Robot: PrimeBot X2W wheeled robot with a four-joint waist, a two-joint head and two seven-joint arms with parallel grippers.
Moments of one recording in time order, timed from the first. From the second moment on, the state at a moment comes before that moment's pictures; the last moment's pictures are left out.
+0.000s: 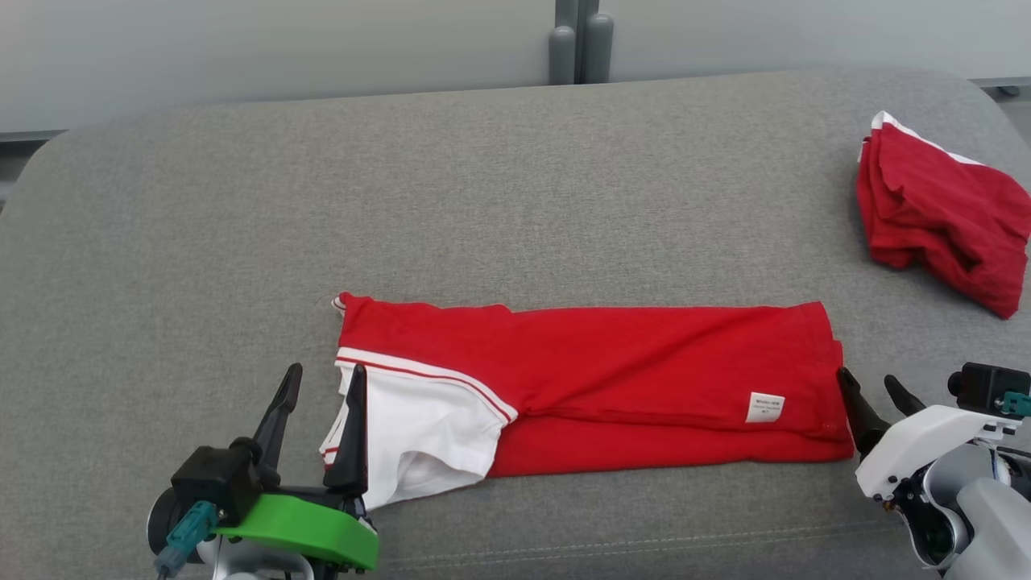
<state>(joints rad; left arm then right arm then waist) 0.01 0.12 -0.32 0.02 -0.46 0.09 -0.23 -0.21 -0.33 0.34 0.66 0.72 0.08 -0.17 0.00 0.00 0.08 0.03</state>
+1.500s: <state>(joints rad) 0.06 0.11 -0.29 -0.05 -0.44 0.11 -0.21 -0.32 -0.46 0.30 0.76 0.82 0.11 0.03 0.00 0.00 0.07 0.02</state>
